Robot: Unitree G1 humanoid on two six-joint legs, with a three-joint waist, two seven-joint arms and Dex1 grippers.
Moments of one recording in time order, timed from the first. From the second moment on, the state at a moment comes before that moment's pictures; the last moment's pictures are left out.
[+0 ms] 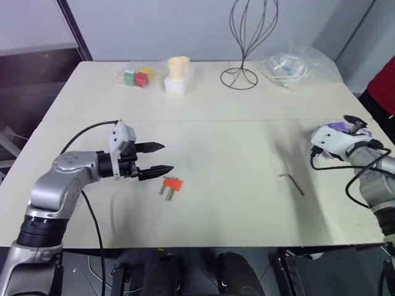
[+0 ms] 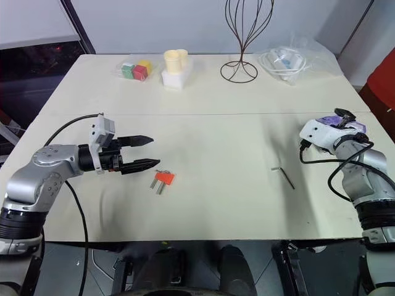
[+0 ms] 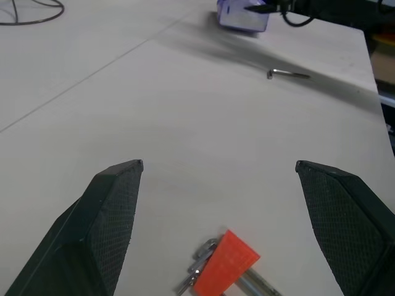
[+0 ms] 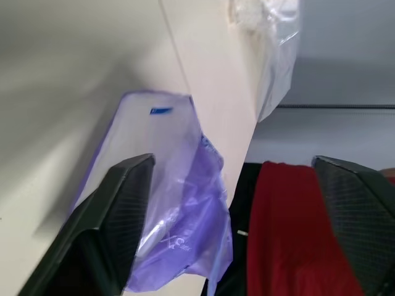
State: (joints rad) left arm -0.39 0.73 0.05 -0.13 -0.56 0.53 -1.09; right arm -0.42 -0.96 0.01 0.27 -0.46 0.16 0.35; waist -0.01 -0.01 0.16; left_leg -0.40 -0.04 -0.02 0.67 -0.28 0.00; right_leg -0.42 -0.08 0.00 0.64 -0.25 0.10
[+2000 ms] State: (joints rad) left arm -0.08 0.98 0.22 -0.26 -0.54 0.52 -1.16; right arm -0.41 -0.26 0.39 0.12 0.06 0.22 0.83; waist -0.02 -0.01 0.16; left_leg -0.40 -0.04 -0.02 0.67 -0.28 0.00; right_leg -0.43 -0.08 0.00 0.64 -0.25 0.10
